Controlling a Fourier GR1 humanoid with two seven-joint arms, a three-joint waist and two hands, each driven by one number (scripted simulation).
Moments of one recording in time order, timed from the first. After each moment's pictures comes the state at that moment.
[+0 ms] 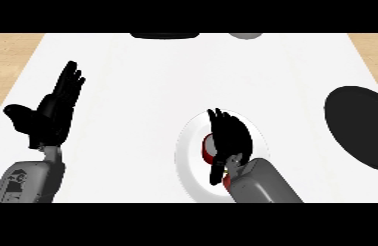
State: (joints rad) left arm -0.22 0.26 0.04 -1.48 0.09 0.12 0.08; right arm -0.38 -0.01 0.50 -1.44 0.77 0.39 0.89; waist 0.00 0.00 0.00
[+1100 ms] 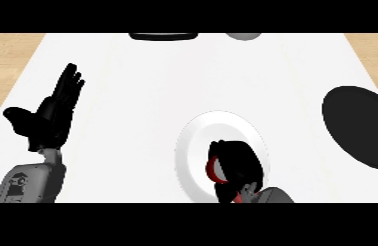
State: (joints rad) left arm -0.20 0.22 0.08 -1.50 0.04 0.08 0.09; right arm -0.19 -0.10 0.60 -1.57 0.84 0.37 0.69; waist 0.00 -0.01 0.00
